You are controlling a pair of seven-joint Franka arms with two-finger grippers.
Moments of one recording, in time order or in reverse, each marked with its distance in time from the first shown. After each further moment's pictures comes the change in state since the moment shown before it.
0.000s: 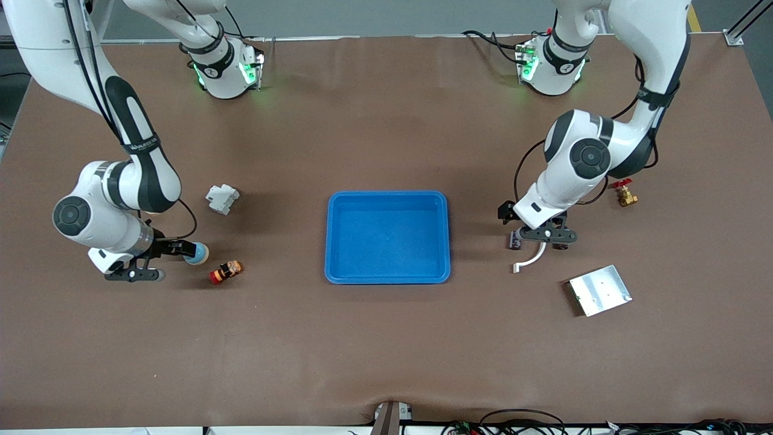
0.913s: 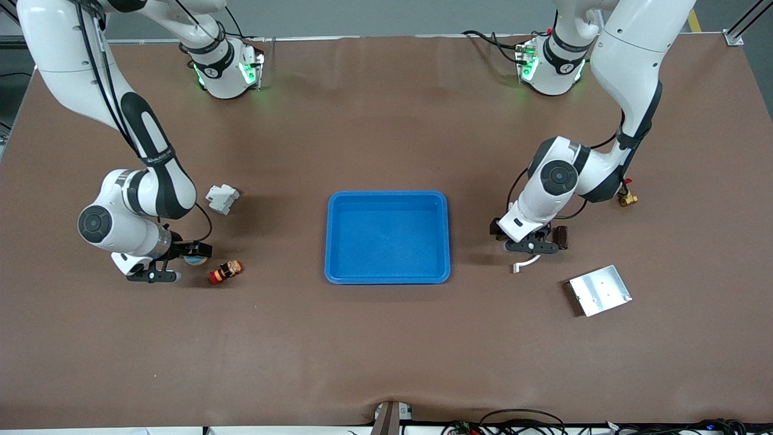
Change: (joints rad) left arm 0.004 0.167 0.002 0.017 0.204 0.169 -0.174; right arm 0.024 0.059 -0.004 -0.001 0.072 0.038 0.001
